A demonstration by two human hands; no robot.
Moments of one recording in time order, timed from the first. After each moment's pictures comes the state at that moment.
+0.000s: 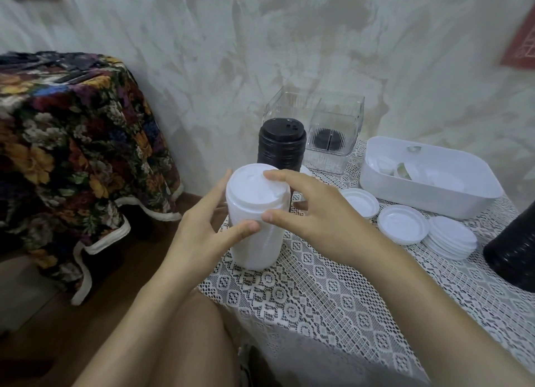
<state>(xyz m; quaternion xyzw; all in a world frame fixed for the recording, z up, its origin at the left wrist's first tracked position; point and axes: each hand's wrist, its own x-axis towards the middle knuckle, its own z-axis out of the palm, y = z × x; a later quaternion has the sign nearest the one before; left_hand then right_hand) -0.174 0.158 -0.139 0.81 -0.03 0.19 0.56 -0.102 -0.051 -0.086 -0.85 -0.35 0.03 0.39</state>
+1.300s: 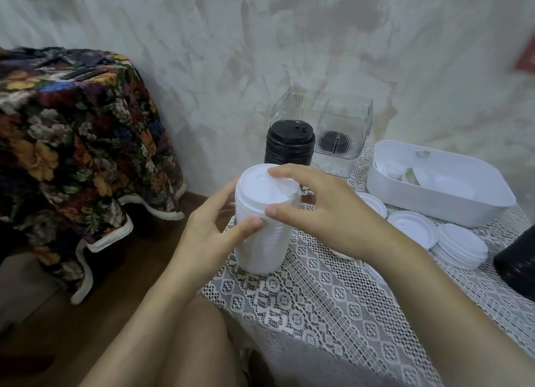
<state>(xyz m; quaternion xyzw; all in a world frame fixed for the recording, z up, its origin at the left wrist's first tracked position) -0.172 0.154 -0.132 0.79 -0.04 0.21 0.58 -0.095 -0.046 -0.074 -0.85 -0.36 0.03 0.39</state>
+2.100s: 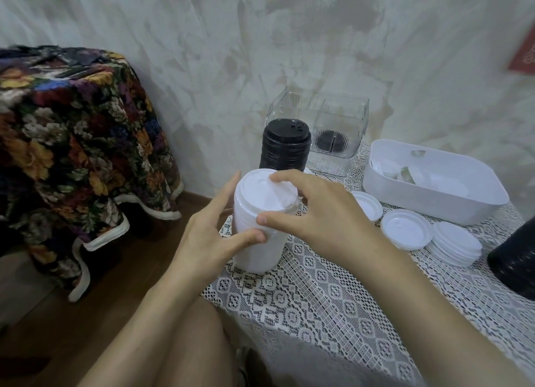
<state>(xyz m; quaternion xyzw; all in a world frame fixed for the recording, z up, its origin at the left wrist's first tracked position) -0.170 0.153 -0.146 0.80 -0.03 0.19 0.57 -0.114 -0.042 -0.068 -0.91 -0.29 -0.02 0.31</state>
